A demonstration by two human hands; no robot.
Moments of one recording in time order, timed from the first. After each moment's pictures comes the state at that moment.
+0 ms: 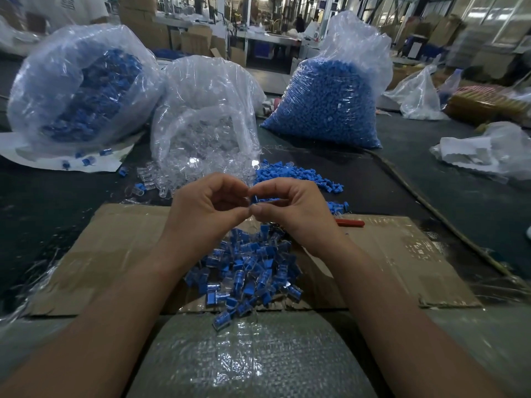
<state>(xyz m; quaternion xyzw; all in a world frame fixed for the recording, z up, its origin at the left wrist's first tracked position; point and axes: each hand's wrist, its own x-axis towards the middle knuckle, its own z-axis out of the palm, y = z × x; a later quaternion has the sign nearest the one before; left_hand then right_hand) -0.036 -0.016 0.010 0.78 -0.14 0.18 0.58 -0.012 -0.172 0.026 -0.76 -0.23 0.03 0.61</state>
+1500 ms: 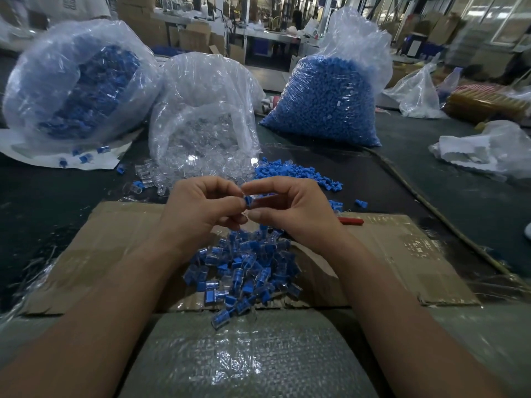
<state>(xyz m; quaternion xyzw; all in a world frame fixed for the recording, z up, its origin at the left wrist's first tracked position) -0.032 -0.016 0.015 0.70 -0.09 0.07 0.70 -0.016 -0.177 0.028 -0.77 -0.28 0.02 0.57</state>
